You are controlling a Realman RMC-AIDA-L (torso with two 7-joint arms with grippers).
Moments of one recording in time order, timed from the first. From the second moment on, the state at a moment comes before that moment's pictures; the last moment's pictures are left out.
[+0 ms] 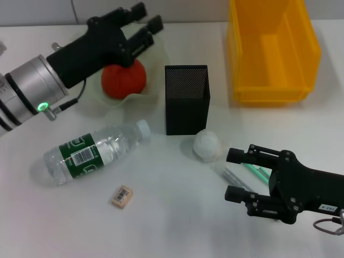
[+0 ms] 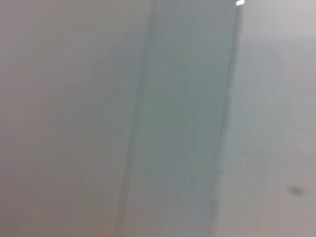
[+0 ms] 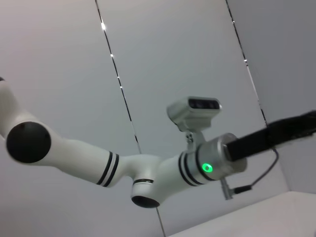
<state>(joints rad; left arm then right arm) -0.53 -2.07 1.20 0.46 1.06 1.37 -1.02 0.37 2.08 -0.78 -0.32 -1.78 -1.87 0.96</state>
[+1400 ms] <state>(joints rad) -0.34 -2.05 1.17 0.55 1.38 1.61 -1.18 0.32 2.00 -0.45 -0.79 -1.76 -2.18 1.70</state>
